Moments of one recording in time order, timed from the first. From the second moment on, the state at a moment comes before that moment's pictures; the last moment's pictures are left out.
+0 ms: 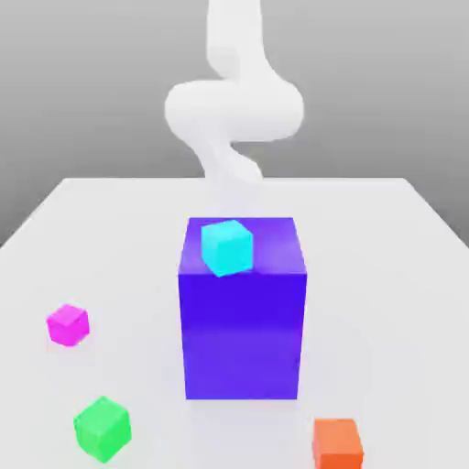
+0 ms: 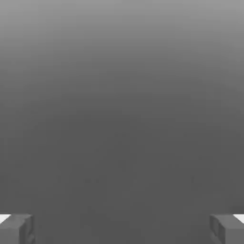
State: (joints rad) arm -0.08 -0.72 0.00 -2.35 -0.01 2.35 0.91
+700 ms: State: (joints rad) arm -0.66 -0.07 -0.13 -2.75 -0.05 2.79 1.80
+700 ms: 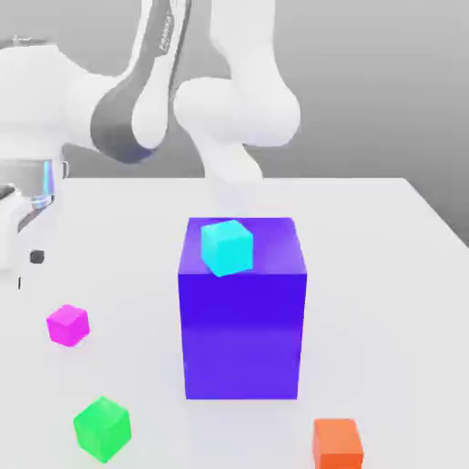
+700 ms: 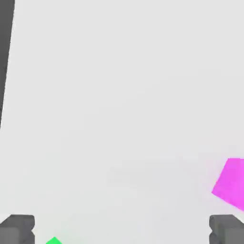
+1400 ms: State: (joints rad) arm -0.79 0.21 -0.07 -2.78 0.10 2.99 1.84
